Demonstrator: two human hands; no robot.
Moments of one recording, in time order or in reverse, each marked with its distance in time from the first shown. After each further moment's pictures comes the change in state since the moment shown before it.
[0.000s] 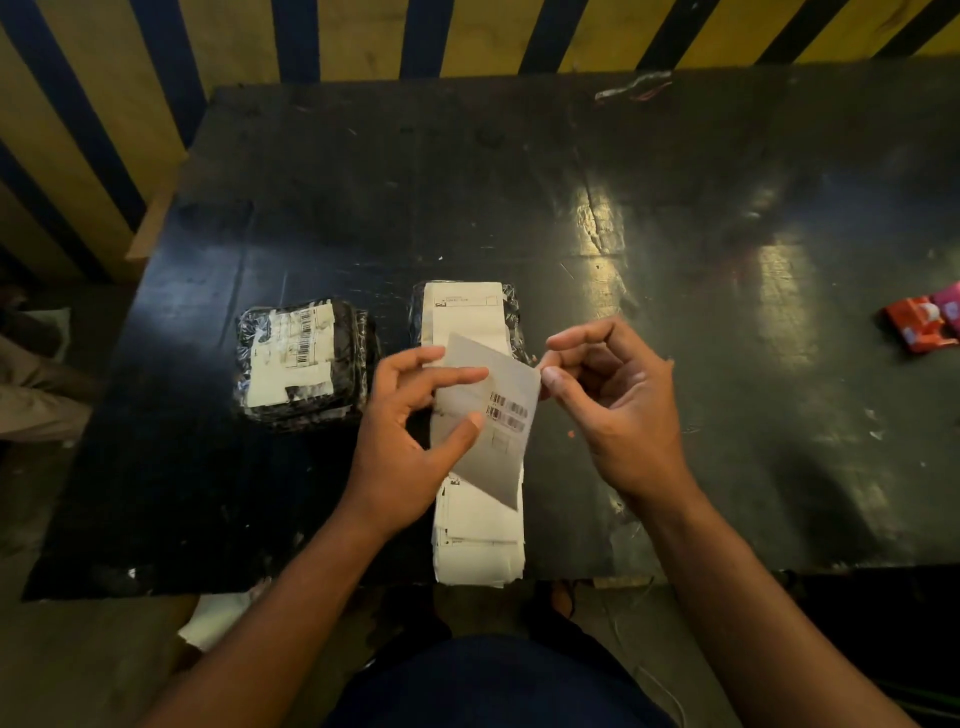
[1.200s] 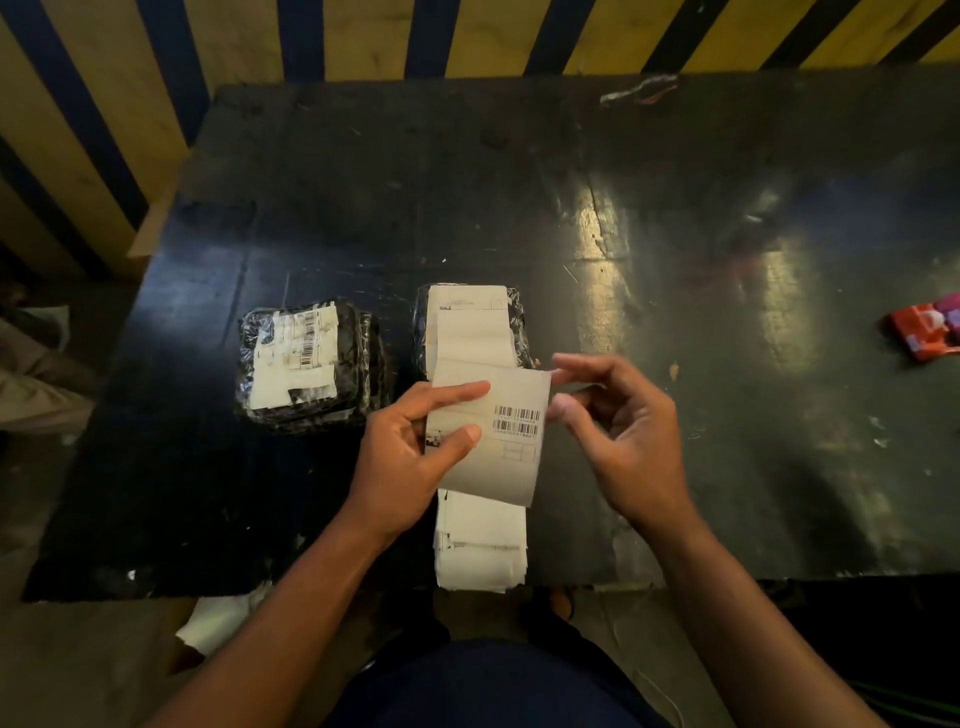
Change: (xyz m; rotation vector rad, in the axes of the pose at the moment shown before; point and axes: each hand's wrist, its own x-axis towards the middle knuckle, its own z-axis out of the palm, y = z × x) left_hand -0.001 -0.016 0.001 -0.327 -0.086 -0.139; right_hand -0.013 0.021 -0.003 -0.066 0.003 0.005
